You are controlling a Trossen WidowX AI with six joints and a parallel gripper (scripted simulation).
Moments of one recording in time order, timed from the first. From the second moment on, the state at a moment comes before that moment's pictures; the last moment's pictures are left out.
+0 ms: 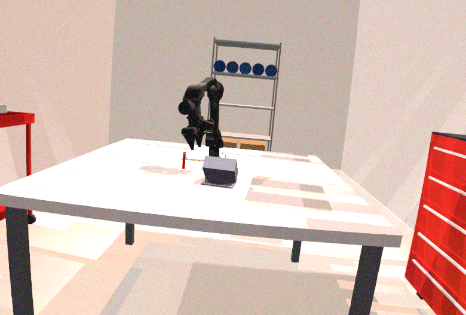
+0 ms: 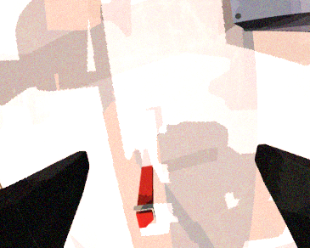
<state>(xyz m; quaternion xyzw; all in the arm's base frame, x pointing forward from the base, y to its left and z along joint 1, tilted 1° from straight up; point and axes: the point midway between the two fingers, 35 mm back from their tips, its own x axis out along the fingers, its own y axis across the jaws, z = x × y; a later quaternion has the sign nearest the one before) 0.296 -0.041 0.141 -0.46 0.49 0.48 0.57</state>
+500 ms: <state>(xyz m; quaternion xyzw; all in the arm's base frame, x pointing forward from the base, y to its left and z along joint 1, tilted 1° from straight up) 0.271 -0.093 0.136 -0.51 0.50 0.48 0.51</state>
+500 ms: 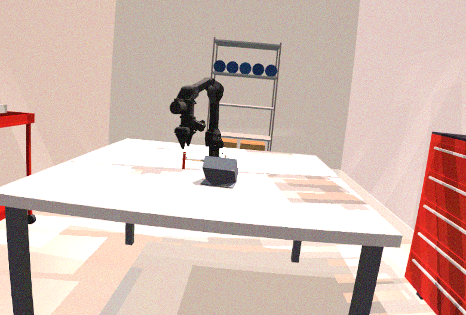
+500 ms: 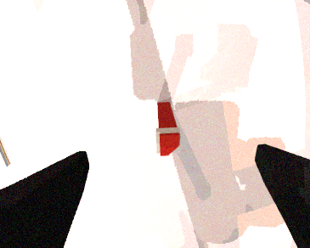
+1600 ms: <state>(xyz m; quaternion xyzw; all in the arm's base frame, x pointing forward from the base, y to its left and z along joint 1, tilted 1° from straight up) 0.275 -0.098 0.092 -0.51 0.50 0.48 0.51</state>
